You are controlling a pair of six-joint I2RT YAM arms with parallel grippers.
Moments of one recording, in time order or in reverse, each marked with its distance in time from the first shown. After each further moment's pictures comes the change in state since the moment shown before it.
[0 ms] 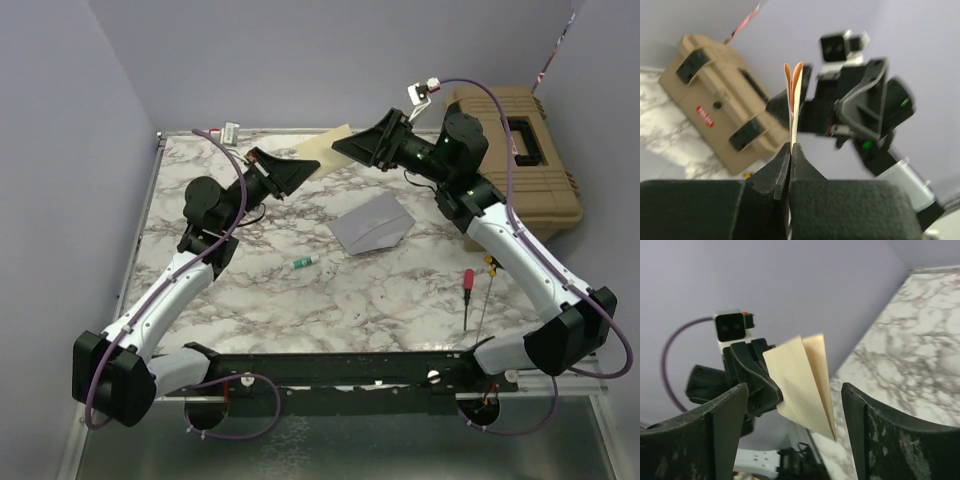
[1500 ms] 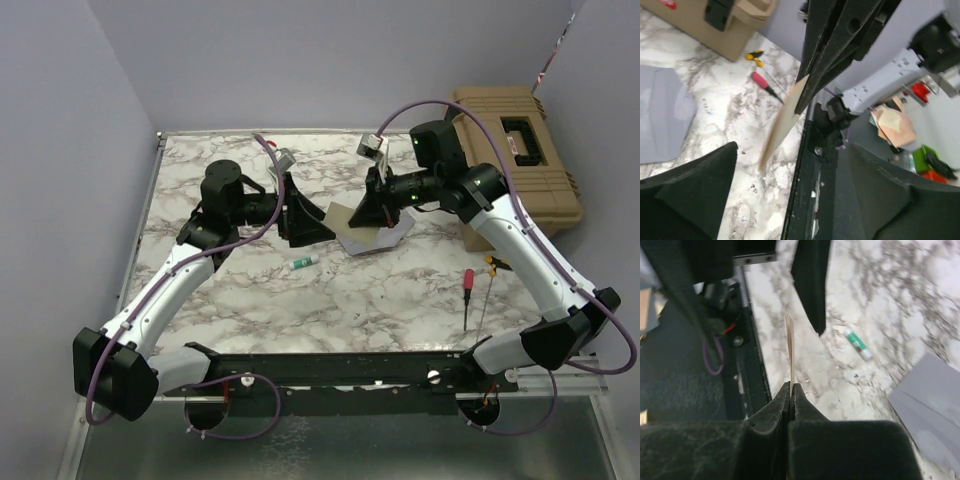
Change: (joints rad) left arm 0.001 0.027 0.110 -0.576 0.663 0.607; right arm 0.069 0.049 0.301 -1.123 -0.286 -1.184
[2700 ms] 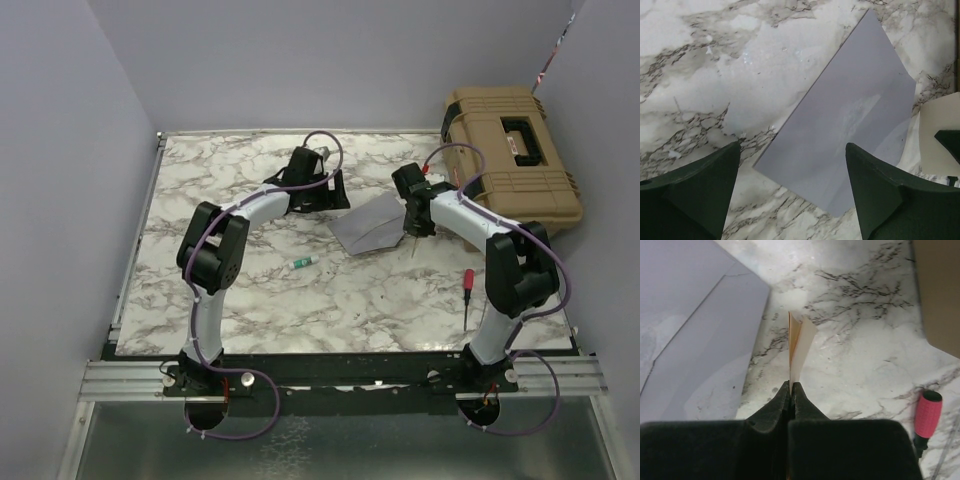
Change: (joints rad) left arm -0.050 0.868 0.463 -0.243 -0.771 -0.003; right arm -0.175 0.308 -0.383 0.153 1.291 0.811
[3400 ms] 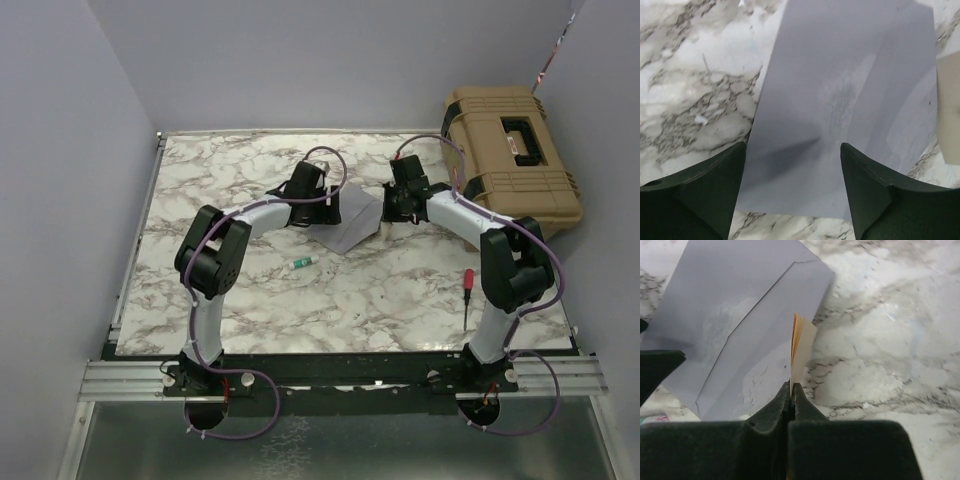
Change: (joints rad) left arm -0.043 0.002 -0.083 0.023 -0.131 0.097; right arm 0.001 0.047 0.005 0.328 -0.407 -0.252
